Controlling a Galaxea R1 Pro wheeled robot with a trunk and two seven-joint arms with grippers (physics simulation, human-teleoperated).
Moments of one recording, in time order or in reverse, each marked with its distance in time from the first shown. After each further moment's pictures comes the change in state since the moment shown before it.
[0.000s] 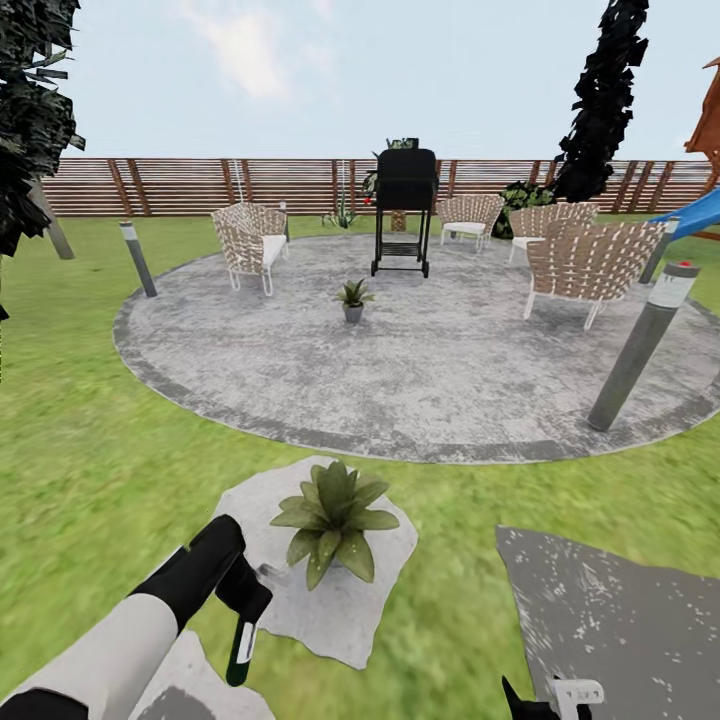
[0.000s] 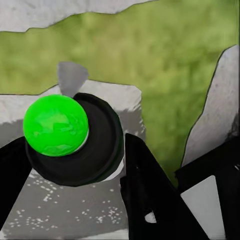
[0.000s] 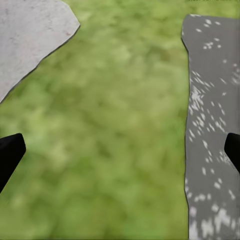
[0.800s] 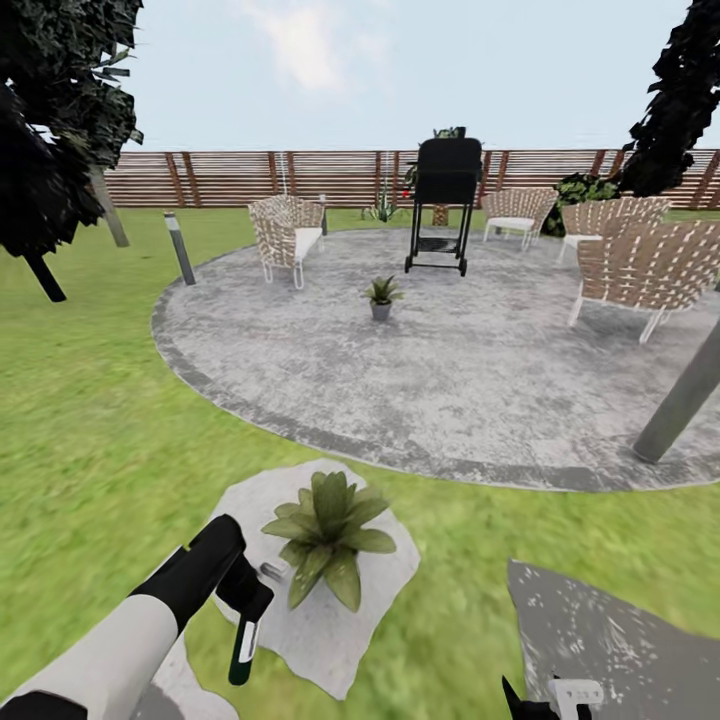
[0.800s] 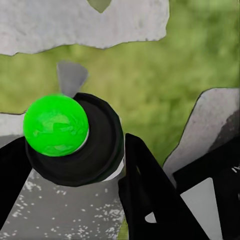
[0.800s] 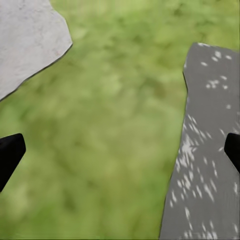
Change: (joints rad) left arm 0.004 -0.001 0.004 -0.012 0.007 0.003 0.001; right arm 0.000 0.000 0.002 0.001 0.002 -0.002 0.000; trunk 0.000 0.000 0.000
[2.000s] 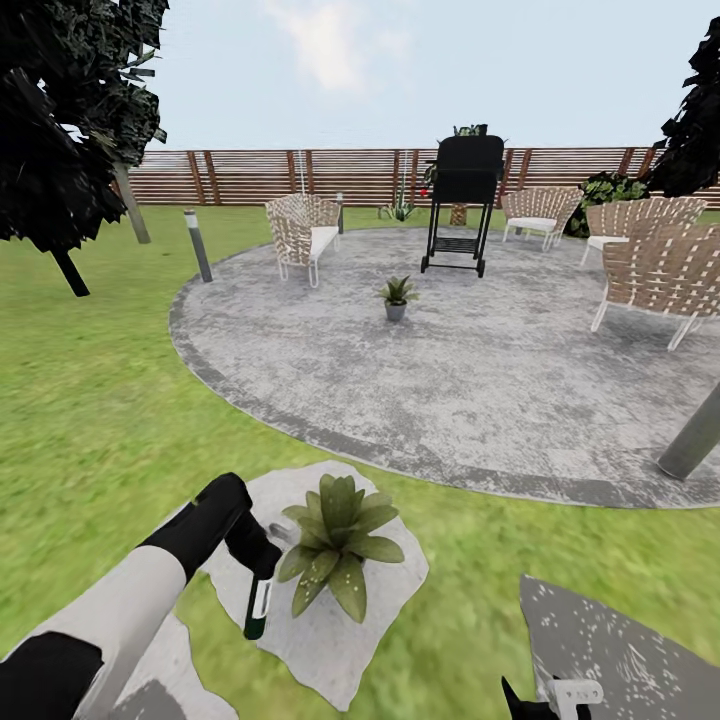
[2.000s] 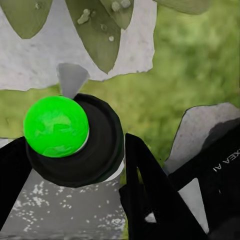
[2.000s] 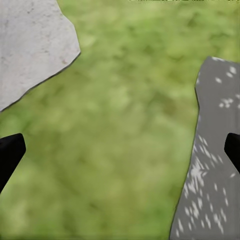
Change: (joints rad) left arm -0.140 0.001 -0.039 0.017 -0.088 -0.001 -0.216; right arm 0.000 0.001 0.001 0.001 0.000 0.000 0.000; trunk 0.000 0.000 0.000
